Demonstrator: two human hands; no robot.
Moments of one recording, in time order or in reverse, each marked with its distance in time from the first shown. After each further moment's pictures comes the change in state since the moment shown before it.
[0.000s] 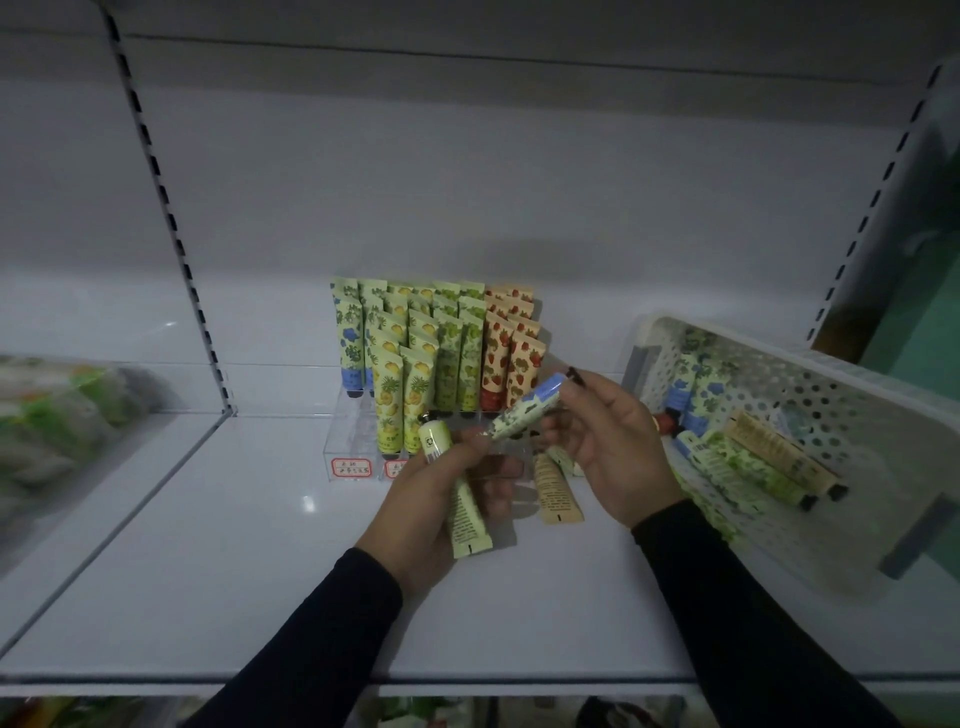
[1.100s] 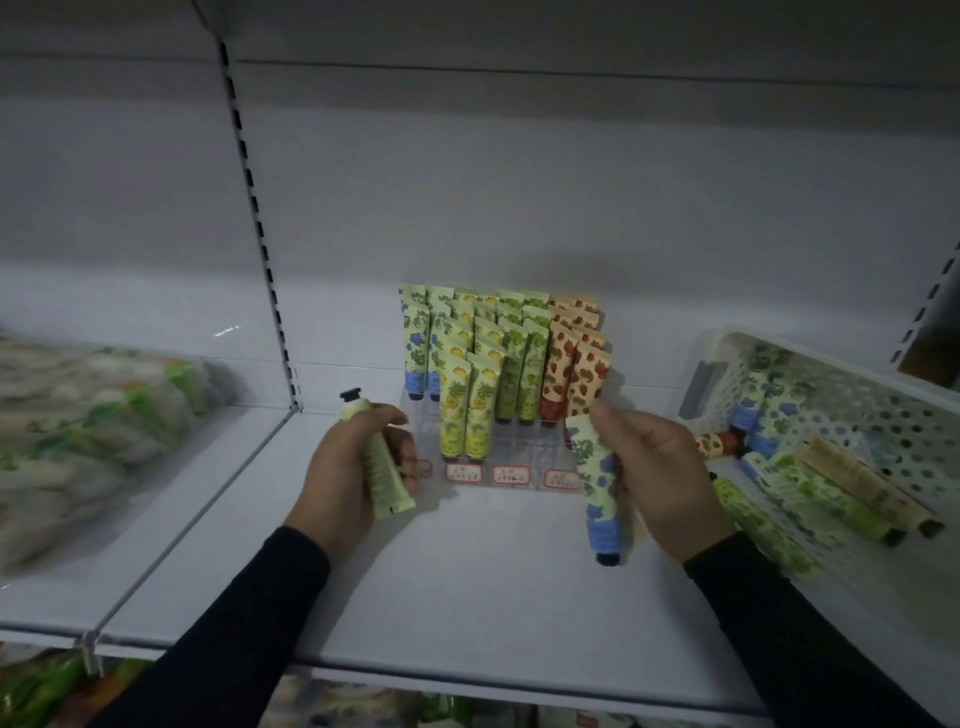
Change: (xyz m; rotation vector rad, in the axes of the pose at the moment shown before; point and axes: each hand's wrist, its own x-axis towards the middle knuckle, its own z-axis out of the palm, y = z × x) left_hand -0.002 0.062 -0.093 0.156 0.200 0.249; right_hand -0.010 0.006 0.022 -0.469 0.032 -0.104
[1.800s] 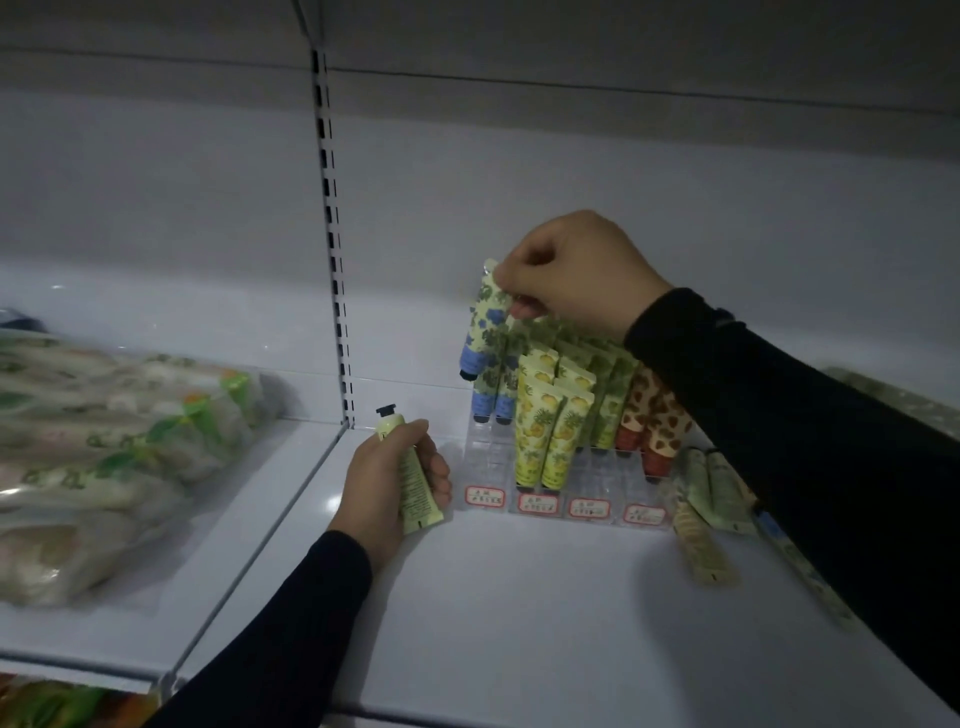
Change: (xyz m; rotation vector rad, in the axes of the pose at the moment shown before) left_hand 0.035 0.002 -0.049 -0.044 0.085 -0.081; right_hand 0.119 -0.123 0.119 -0.596 -0.230 -0.239
